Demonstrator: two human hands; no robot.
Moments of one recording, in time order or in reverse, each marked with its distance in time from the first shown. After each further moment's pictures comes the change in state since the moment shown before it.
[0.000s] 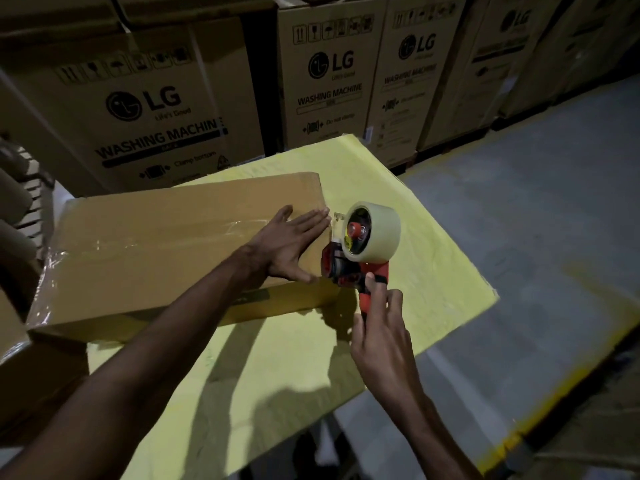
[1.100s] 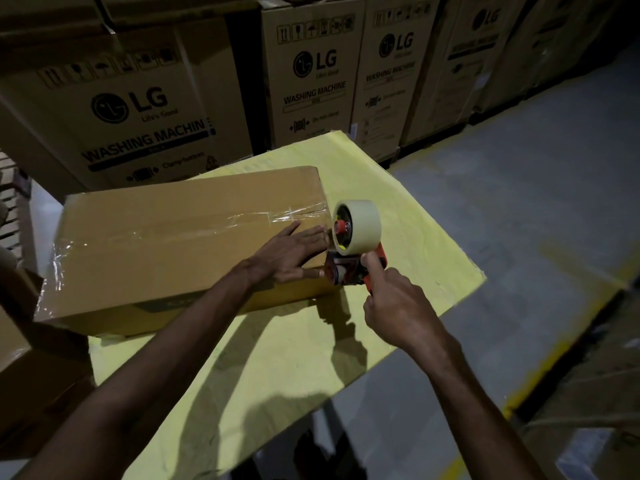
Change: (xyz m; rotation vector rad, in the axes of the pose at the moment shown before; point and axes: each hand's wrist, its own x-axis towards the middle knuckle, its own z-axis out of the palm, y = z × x) left_hand -0.021 0.022 0.031 -0.233 0.040 0.110; right_hand 0.009 -0.032 -0.047 -0.214 -0.306 0.040
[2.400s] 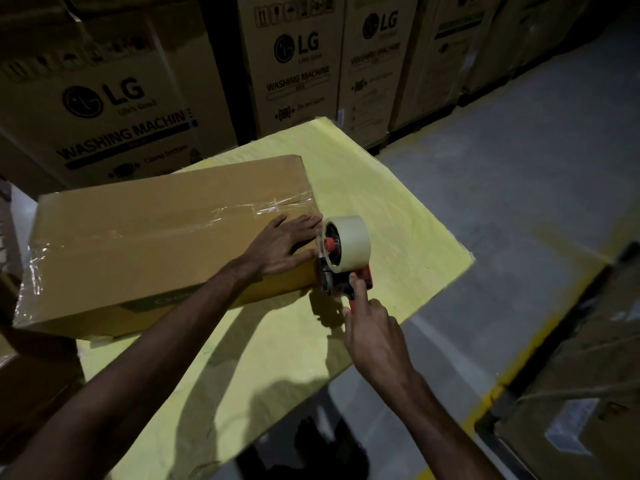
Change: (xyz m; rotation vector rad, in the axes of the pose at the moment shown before) left_hand 0.005 0.020 -0.004 -0.227 0.092 -0.148; right_hand -0.017 0.027 0.083 0.107 0.180 0.080
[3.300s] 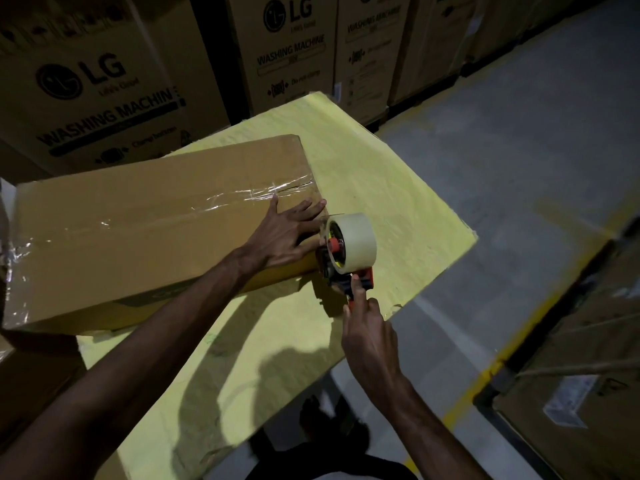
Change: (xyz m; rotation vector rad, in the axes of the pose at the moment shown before) left_hand 0.009 0.015 0.000 0.158 -0.028 0.044; right_hand -0.005 0.026 0.061 -0.018 0.155 0.009
